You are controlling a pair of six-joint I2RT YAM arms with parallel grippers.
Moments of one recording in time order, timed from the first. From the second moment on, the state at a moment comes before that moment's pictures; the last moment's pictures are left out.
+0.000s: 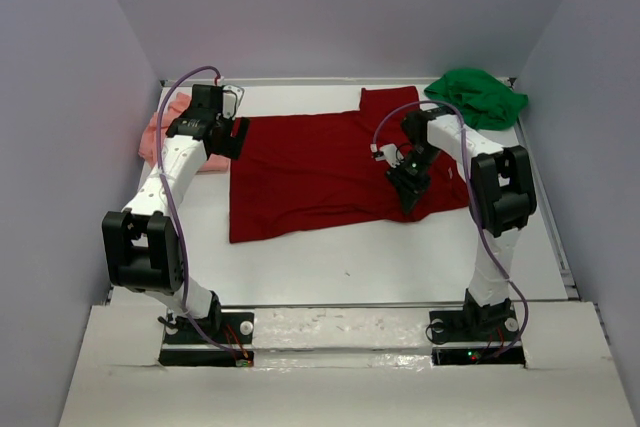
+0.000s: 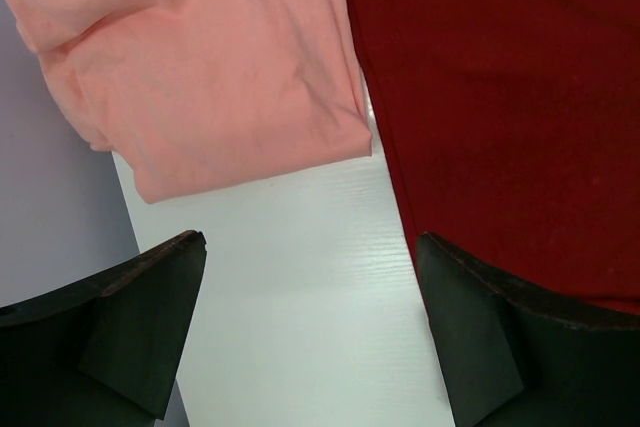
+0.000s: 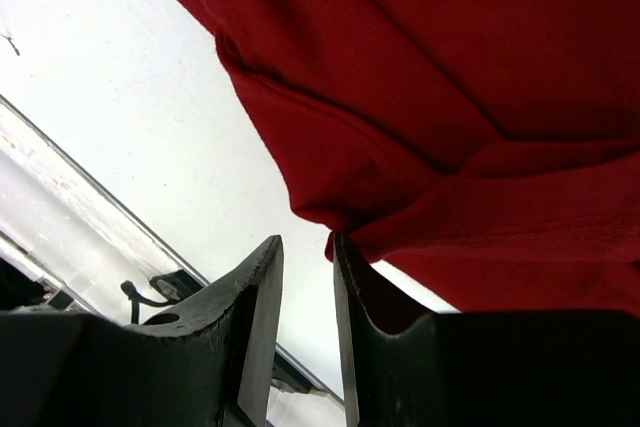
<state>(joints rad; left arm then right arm) -0.13 1.54 1.32 -0.61 -0.19 0.25 0.28 2.02 1.57 -1.28 -0.40 -0.58</state>
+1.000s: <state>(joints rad) -0.13 1.54 1.32 -0.61 -0.20 0.26 0.31 2.03 1.54 -1.11 -0.17 -0.48</state>
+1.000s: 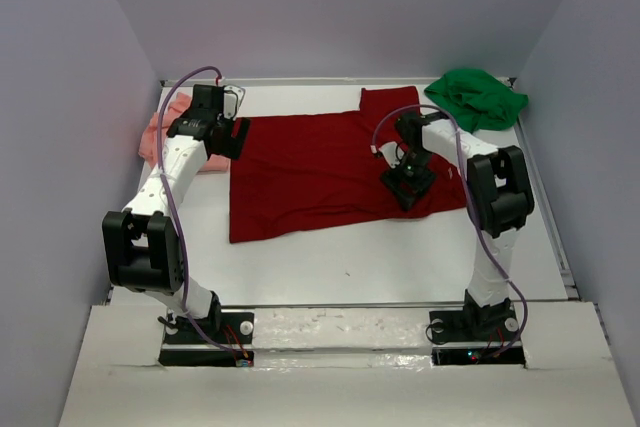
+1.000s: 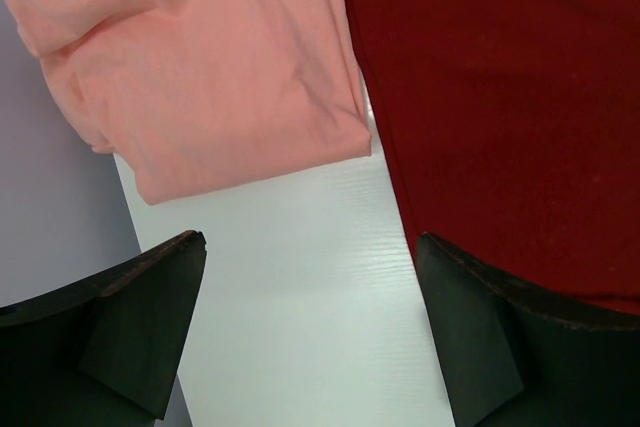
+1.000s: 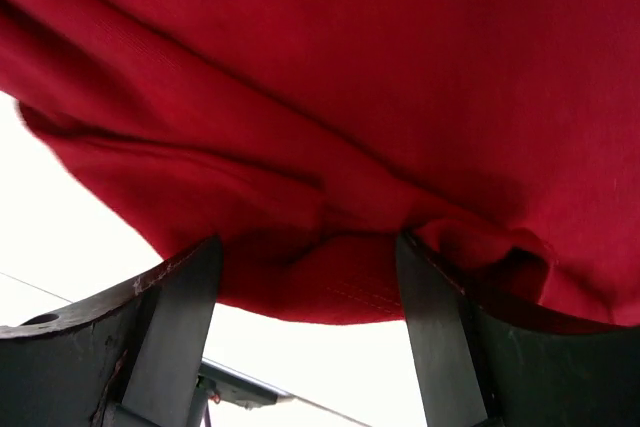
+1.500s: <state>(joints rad) -0.14 1.54 1.32 -0.61 -0.20 0.26 0.31 1.93 1.49 -1.10 -0.07 -0.44</state>
